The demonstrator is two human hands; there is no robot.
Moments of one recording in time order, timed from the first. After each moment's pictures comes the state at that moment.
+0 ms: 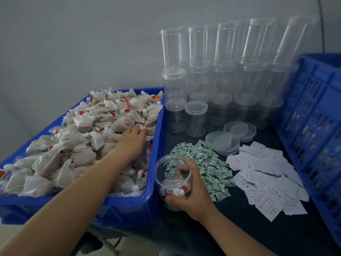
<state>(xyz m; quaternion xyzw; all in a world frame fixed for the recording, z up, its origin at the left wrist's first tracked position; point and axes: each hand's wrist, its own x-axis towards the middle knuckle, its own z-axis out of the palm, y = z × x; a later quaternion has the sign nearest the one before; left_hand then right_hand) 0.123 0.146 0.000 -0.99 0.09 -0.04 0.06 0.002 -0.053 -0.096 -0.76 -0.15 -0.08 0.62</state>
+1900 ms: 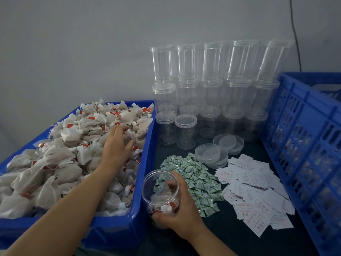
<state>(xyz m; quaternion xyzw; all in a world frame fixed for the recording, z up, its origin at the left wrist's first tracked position) 0.121 0.139 0.010 -0.90 0.05 -0.31 -0.29 0.003 -0.054 -0.102 -0.78 -0.13 -0.04 0.61</state>
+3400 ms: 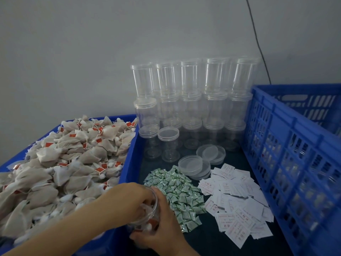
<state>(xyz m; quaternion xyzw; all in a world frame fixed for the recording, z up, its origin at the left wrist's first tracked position) 0.026 0.067 0.050 -0.94 0.31 0.07 0.06 0.004 -0.057 -0.095 -0.76 -0.15 -0.02 0.63</state>
